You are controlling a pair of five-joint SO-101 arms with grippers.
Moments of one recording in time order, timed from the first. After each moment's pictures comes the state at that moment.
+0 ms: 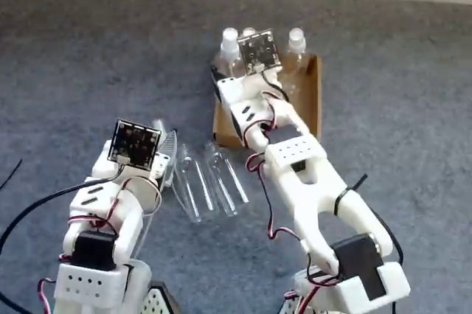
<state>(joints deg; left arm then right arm) 2.2 -86.4 75.4 43.9 -6.5 -24.4 -6.8 36.8 -1.8 3.2</state>
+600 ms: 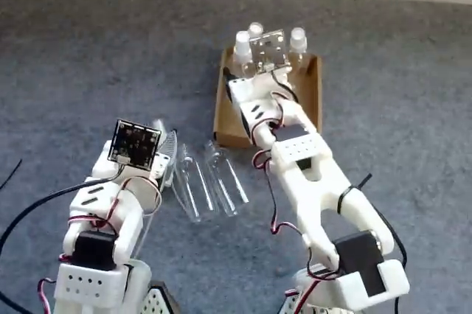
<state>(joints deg) 2.2 -86.4 75.6 43.9 -6.5 -22.0 -6.8 37.3 -1.2 3.4</state>
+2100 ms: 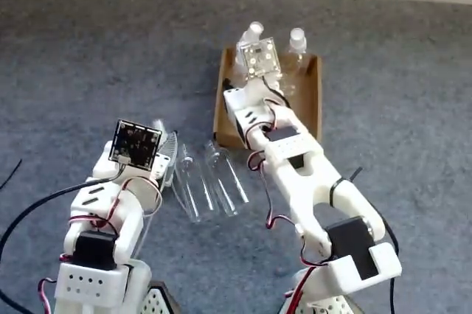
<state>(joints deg) 2.2 -86.4 76.2 43.8 -6.5 -22.9 -0.7 37.2 -1.6 3.3</state>
